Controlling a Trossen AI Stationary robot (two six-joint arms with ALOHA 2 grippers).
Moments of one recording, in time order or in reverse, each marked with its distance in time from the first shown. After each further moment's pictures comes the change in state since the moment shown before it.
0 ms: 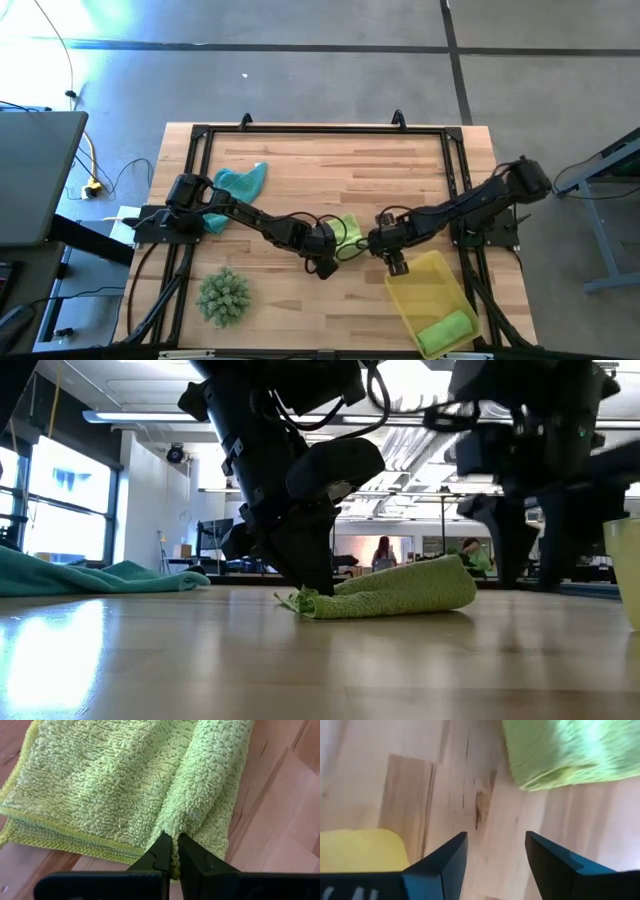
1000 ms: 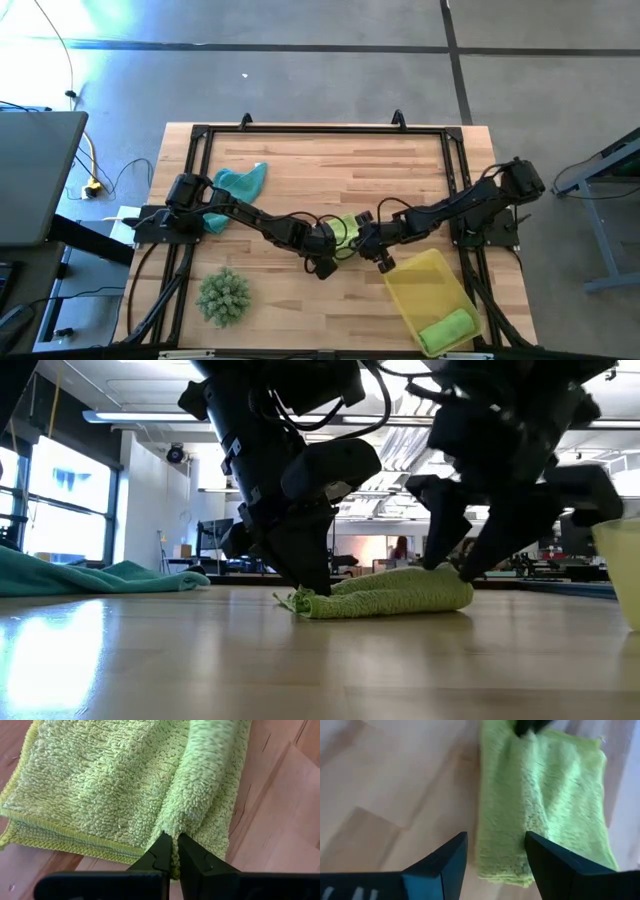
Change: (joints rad) left arm 0.009 -0.001 0.001 -0.017 0.001 0.027; right arm -0.047 0.057 -0.045 0.376 0.065 -0.387
